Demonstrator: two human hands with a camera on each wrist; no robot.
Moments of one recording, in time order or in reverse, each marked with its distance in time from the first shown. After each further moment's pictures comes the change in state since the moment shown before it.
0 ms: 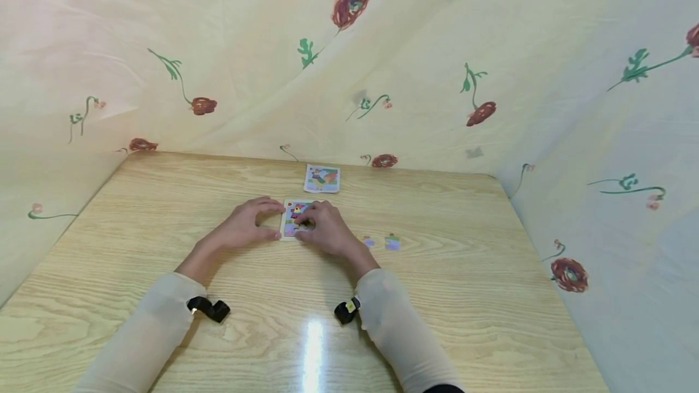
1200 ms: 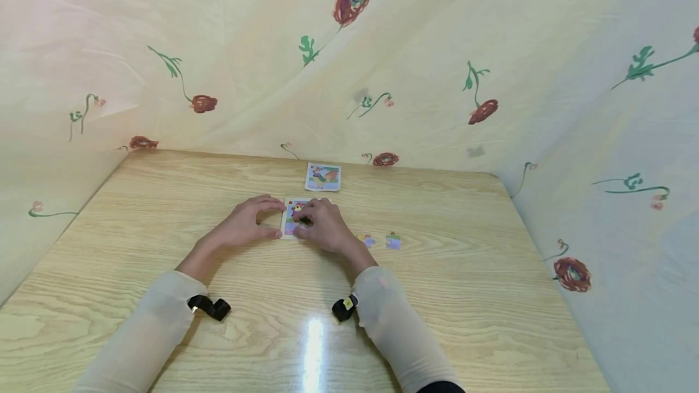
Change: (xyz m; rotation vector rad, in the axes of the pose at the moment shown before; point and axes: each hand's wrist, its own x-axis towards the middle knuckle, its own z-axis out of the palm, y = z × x) left_hand 0.001 -0.002 0.000 0.012 0.005 0.022; right_hand 0.006 -0.001 0.004 -0.025 0.020 0.010
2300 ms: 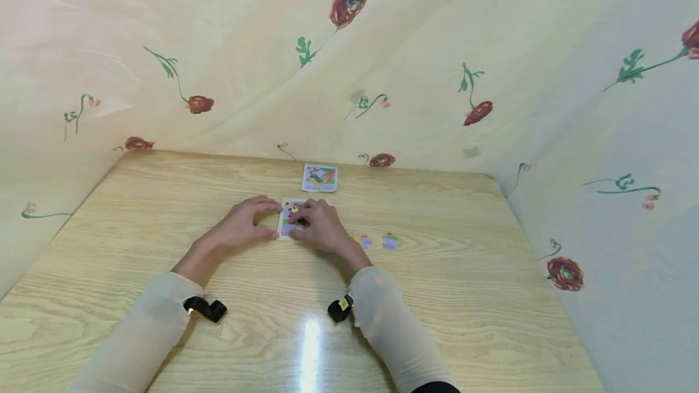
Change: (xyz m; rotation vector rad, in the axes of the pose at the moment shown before) left_hand 0.001 0.001 0.000 0.011 -0.010 -0.031; right_hand -0.003 -0.003 -0.001 -0.018 0.003 -0.018
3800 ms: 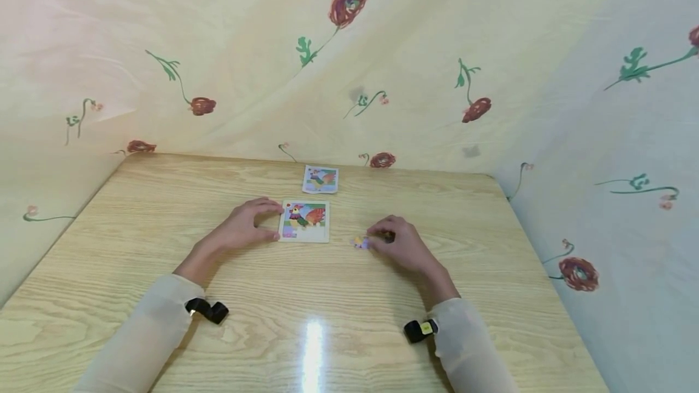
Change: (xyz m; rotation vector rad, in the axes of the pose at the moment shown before) left_hand -0.012 -0.003 -0.001 -0.010 -0.026 0.015; right_hand -0.122 0.070 -0.074 0.103 0.091 0.203
